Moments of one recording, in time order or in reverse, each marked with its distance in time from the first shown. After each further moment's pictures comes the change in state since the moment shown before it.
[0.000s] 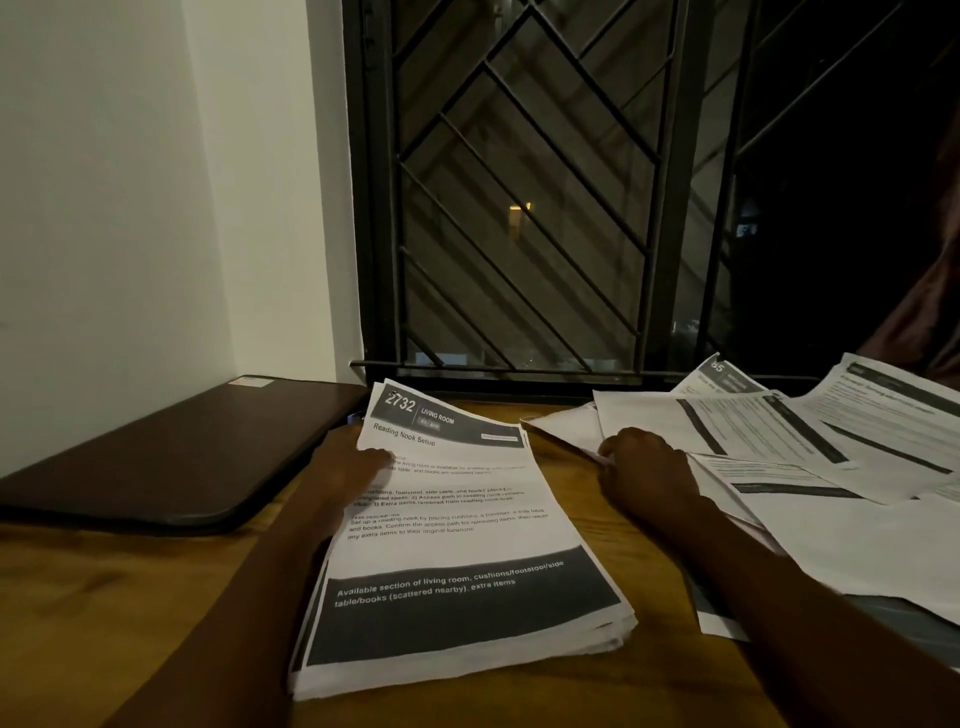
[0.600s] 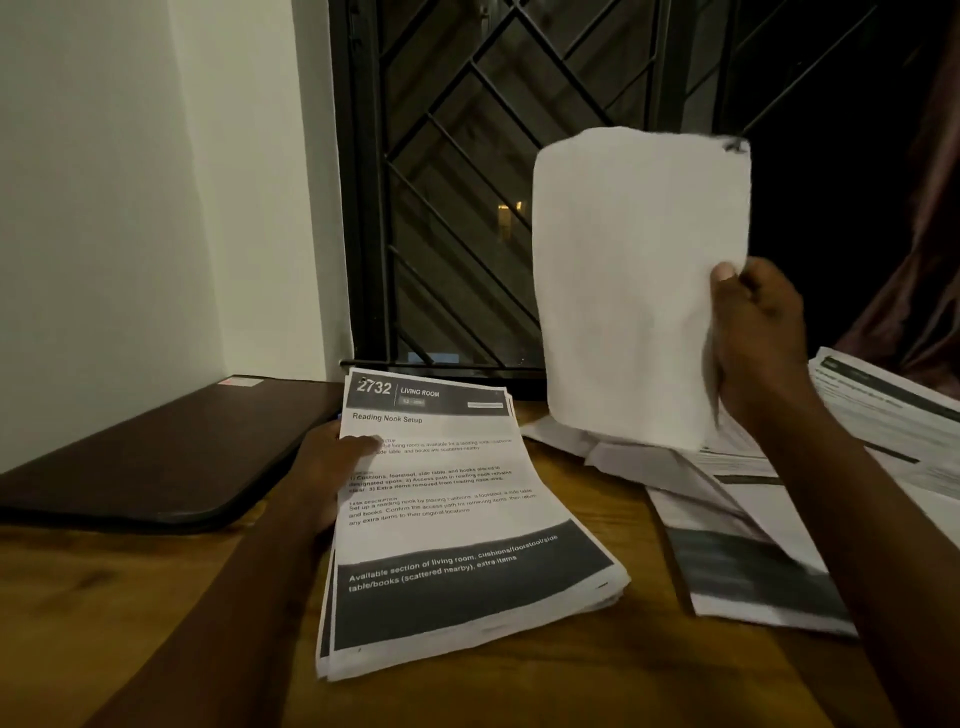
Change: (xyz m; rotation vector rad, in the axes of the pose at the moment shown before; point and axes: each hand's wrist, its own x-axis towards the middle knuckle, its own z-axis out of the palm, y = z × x) left_hand -0.010 0.008 0.001 -0.267 -0.017 -0.074; right_hand -0.004 0.017 -0.135 1.245 0.659 0.062
